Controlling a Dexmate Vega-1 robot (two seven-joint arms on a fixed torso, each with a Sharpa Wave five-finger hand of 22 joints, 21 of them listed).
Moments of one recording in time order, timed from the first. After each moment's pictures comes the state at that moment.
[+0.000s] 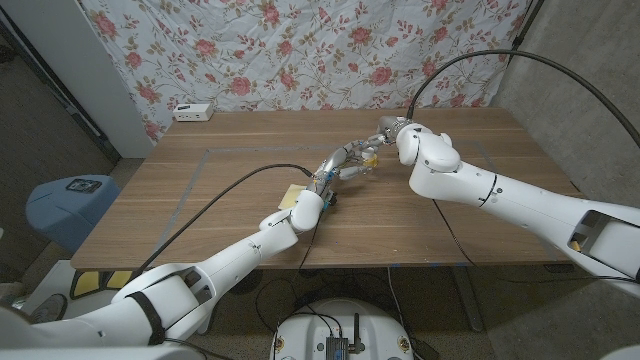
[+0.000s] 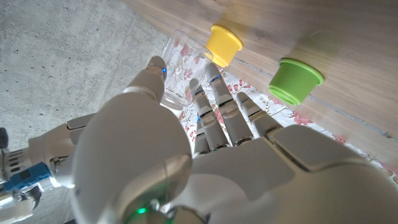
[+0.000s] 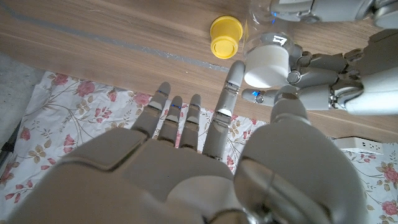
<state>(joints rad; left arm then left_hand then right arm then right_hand) 0.62 0.28 0.83 -1.11 0.21 -0.32 0.44 1.01 -0.01 0.49 -0.15 0.17 0.26 0.00 0.19 0.17 0.81 -0.13 0.19 0.19 0.86 -0.11 0.17 0.16 0.27 -0.04 0.18 0.16 -0.33 -0.72 -1.07 -1.99 -0.51 -1.04 0.29 0.56 -0.02 0.22 -0.09 0.17 1.01 -0.05 0.39 0.21 0.38 0.04 0.21 0.20 0.25 0.08 0.22 0.19 0.34 0.13 0.19 0.17</state>
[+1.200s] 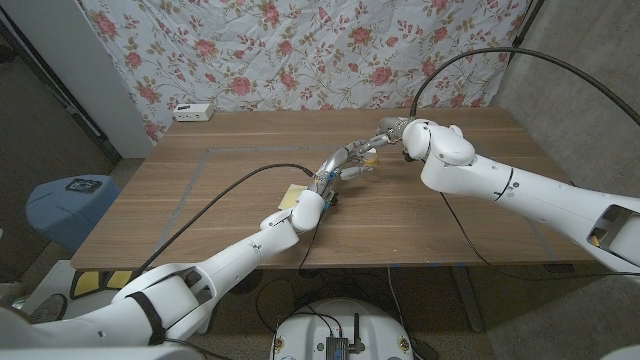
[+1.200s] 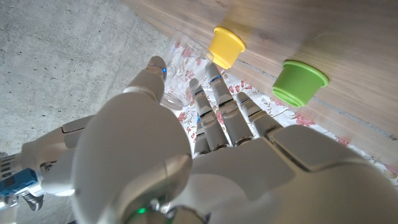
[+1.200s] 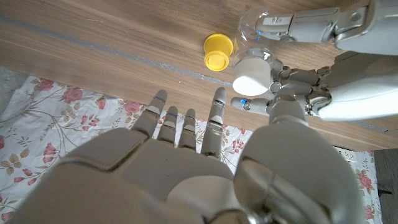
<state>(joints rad) 0.62 0.28 0.83 -1.12 0.21 -0.31 0.44 1.01 -0.01 0.49 -0.15 0.17 0.26 0.00 0.19 0.17 0.81 -0.13 0.19 0.19 0.86 -0.11 0.17 0.16 0.27 -0.04 0.18 0.16 -0.30 -0.79 -1.06 -2.05 -0.48 -0.98 0.42 0.58 0.00 0.23 -0.14 0.19 0.62 0.01 0.22 0.23 0.15 0.07 0.18 0.20 0.10 0.14 0.19 0.19 0.25 0.16 0.18 0.17</state>
